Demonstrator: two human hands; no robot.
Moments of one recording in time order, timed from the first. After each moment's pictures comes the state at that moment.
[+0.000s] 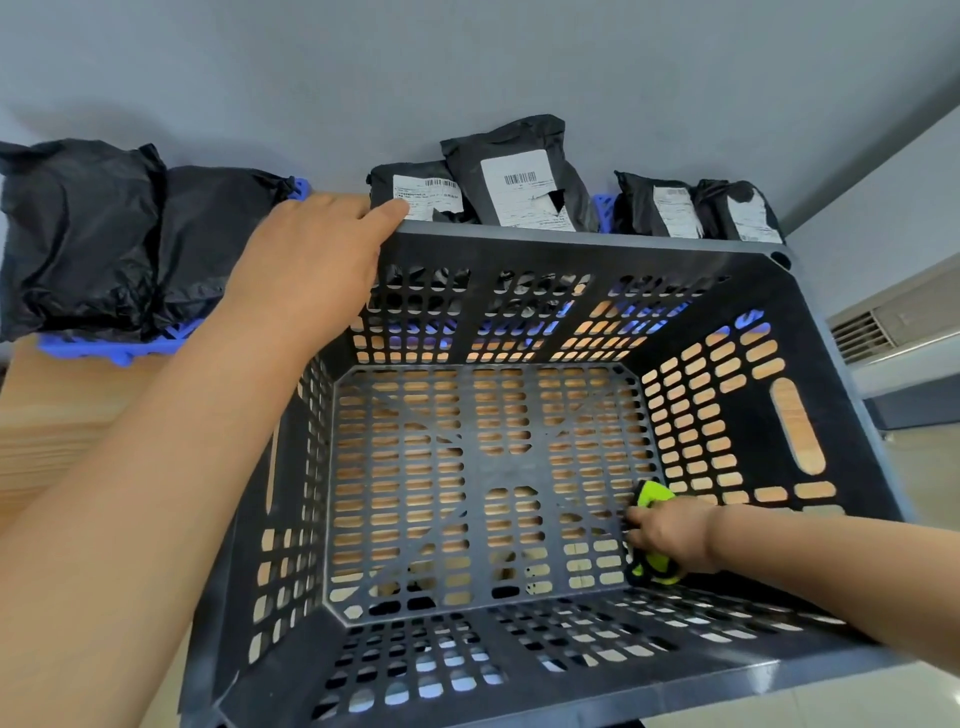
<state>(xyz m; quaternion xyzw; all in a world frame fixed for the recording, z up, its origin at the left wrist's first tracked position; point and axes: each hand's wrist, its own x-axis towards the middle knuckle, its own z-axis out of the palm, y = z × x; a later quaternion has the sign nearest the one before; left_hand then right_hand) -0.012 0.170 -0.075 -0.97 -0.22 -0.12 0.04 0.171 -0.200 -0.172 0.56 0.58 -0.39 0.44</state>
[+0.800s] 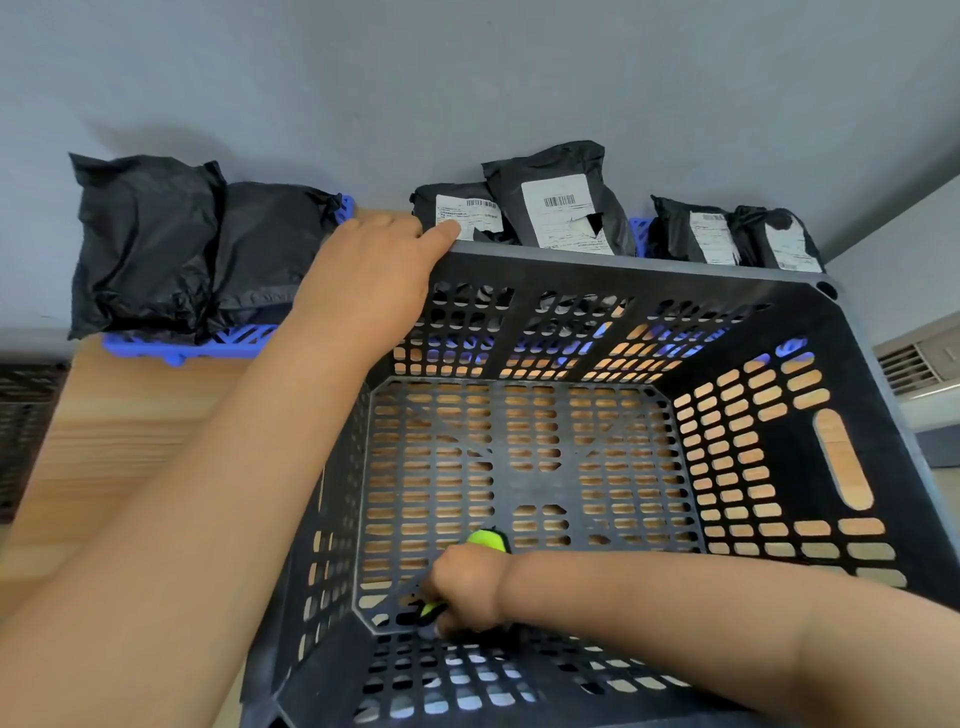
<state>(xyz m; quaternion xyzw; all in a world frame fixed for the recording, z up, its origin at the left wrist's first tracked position) -0.011 0.169 -0.074 -0.96 -0.23 -0.13 0.03 -0.007 -0.057 -0.204 0.58 0.65 -0.45 0.19</state>
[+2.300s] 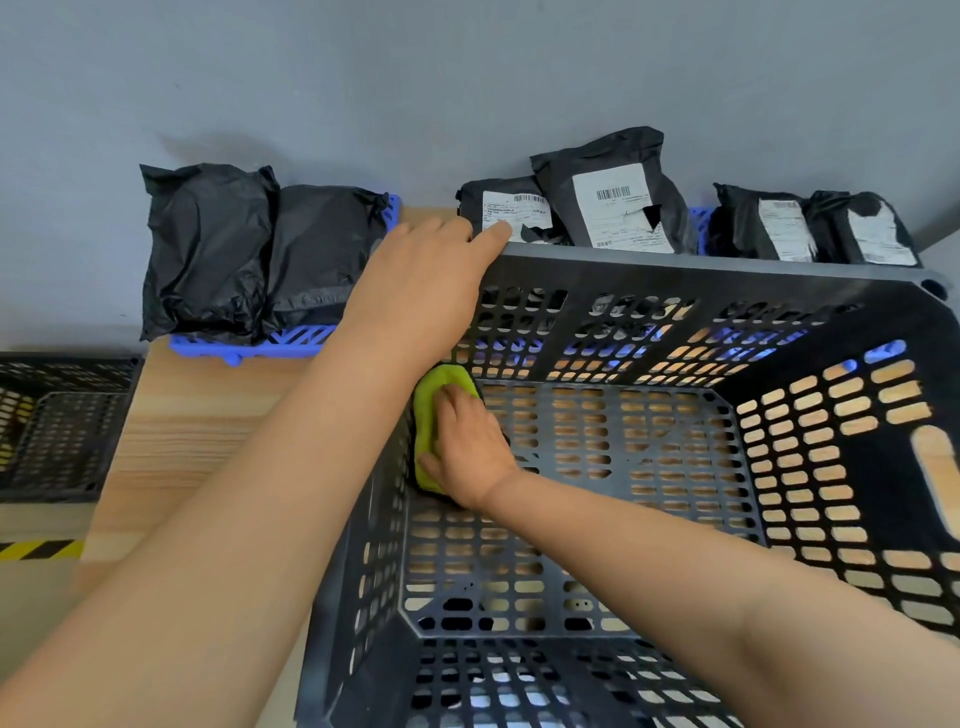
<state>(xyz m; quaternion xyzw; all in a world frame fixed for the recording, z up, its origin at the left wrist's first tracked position) -0.010 0.170 -0.074 -0.96 -0.24 -0.13 0.04 0.011 0.043 -0.216 0.78 0.58 -0.21 -0.08</state>
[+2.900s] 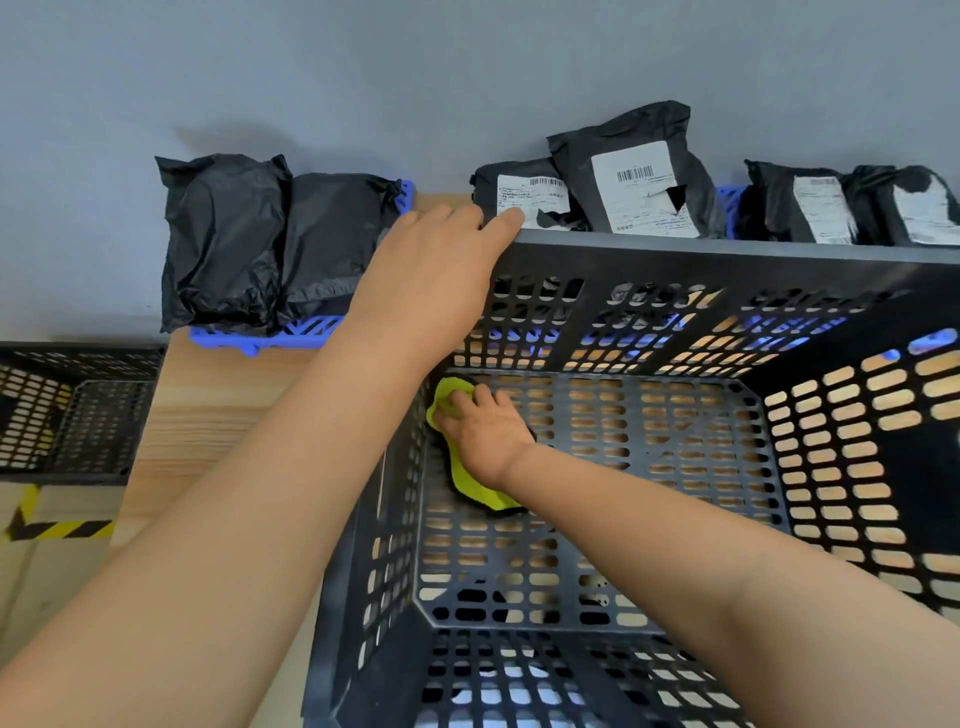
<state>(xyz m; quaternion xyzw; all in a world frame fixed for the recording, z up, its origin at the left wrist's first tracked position) -0.009 0.169 -0.074 -0.96 -0.23 -0.12 0.06 0.028 0.053 -0.221 0.70 0.68 -0.16 0.12</state>
